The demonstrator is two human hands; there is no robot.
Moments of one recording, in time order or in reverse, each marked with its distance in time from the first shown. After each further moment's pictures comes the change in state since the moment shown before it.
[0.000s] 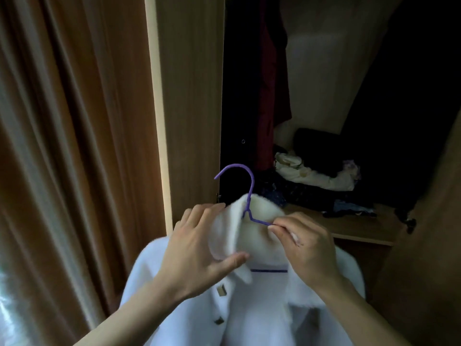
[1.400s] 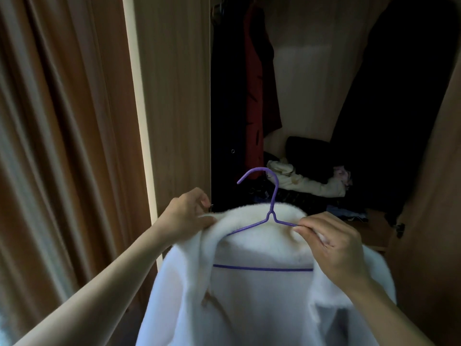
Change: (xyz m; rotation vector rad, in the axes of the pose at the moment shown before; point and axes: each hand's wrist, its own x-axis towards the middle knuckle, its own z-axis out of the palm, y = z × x) left_hand 0.087 -0.018 -0.002 -0.122 -0.276 -0.398; right_hand 0.004 0.046 -0.061 0.013 0.048 -0.026
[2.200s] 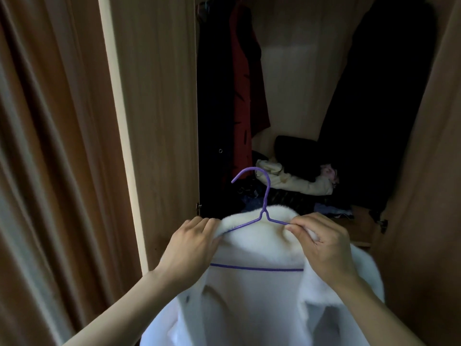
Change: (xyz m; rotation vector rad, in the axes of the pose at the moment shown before) left_hand -0.038 0.008 0.061 0.480 0.227 0.531; right_hand -0.006 0.014 -0.003 0.007 0.020 0.091
